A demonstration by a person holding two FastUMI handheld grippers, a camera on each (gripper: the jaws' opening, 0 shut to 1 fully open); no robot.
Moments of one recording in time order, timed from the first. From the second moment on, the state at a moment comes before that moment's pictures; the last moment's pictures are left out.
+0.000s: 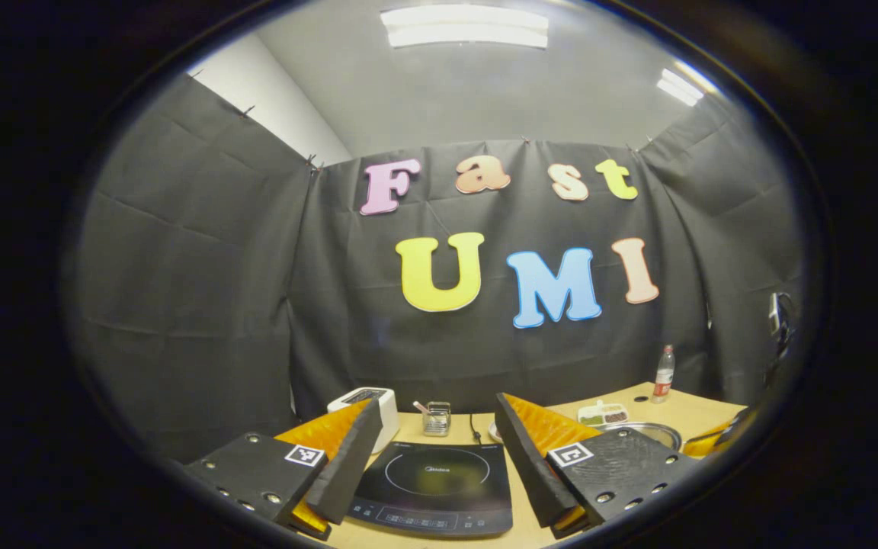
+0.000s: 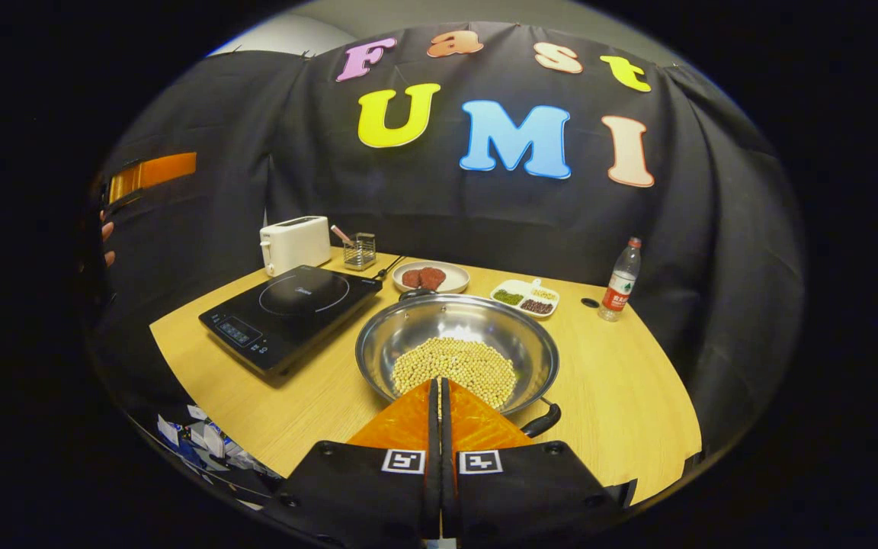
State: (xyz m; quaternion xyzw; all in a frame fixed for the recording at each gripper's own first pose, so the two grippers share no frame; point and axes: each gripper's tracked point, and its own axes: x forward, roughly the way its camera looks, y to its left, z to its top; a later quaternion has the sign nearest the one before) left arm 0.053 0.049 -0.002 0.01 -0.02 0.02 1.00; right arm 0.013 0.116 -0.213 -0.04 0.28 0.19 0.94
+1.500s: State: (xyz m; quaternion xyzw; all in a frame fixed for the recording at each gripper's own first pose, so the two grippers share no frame) left arm 0.118 -0.032 -0.037 0.01 0.02 0.04 1.00; right arm 0.057 0.051 -0.308 -0.10 0.43 0.24 0.87
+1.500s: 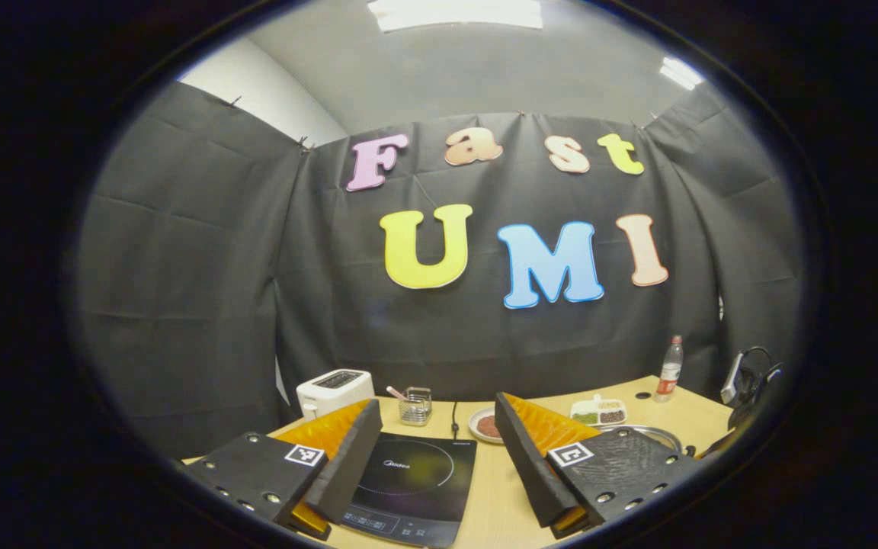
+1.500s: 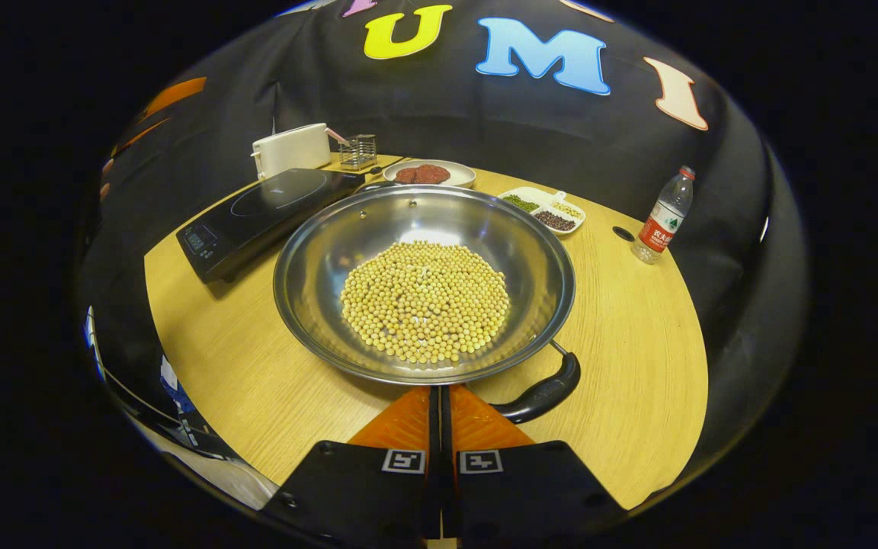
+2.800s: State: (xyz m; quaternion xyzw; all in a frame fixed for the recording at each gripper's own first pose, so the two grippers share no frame) left arm 0.135 -0.054 -0.068 0.03 0.05 0.06 1.00; right arm 0.145 0.018 -0.325 -0.10 0.42 0.18 0.88
